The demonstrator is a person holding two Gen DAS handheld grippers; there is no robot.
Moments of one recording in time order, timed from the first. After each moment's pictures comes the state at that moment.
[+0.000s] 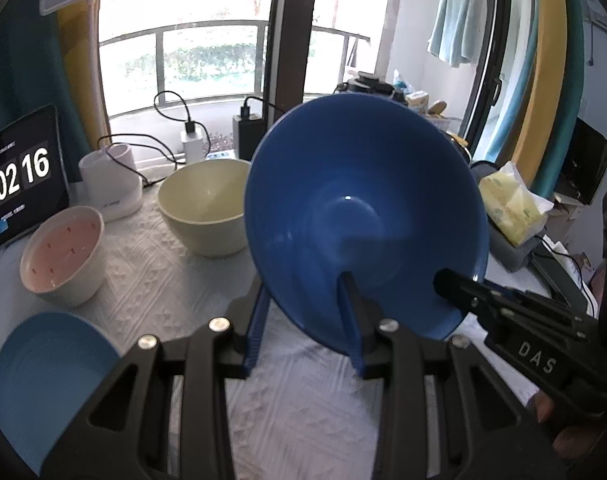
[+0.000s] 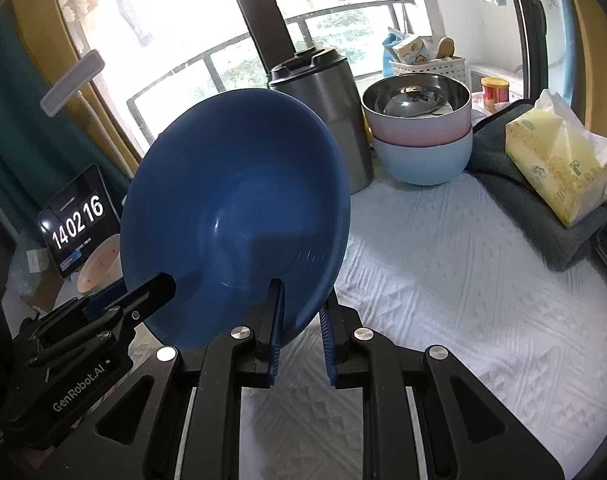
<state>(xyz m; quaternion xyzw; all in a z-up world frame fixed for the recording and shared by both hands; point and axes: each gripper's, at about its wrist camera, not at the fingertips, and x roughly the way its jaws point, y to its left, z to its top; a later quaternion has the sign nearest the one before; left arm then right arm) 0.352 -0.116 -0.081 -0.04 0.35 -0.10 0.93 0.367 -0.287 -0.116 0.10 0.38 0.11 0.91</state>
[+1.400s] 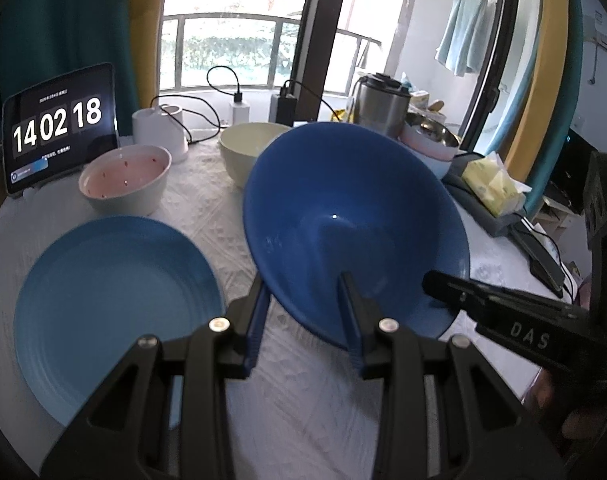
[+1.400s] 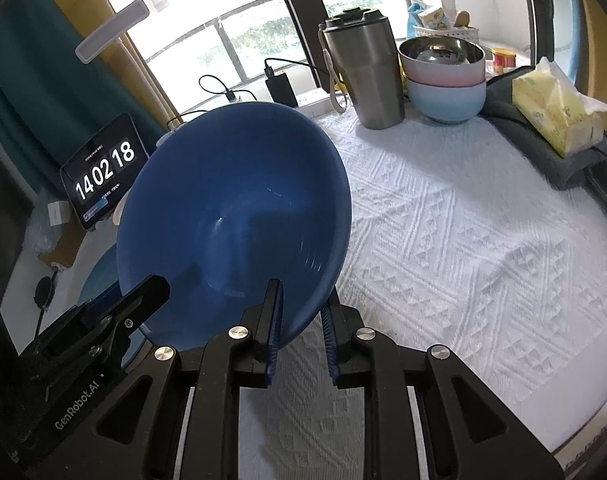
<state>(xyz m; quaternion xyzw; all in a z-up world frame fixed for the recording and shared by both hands) 0.261 -0.066 -0.086 -0.07 0.36 -0.09 0.93 0.296 -0.238 -0.120 0.10 0.44 0.11 0.89</state>
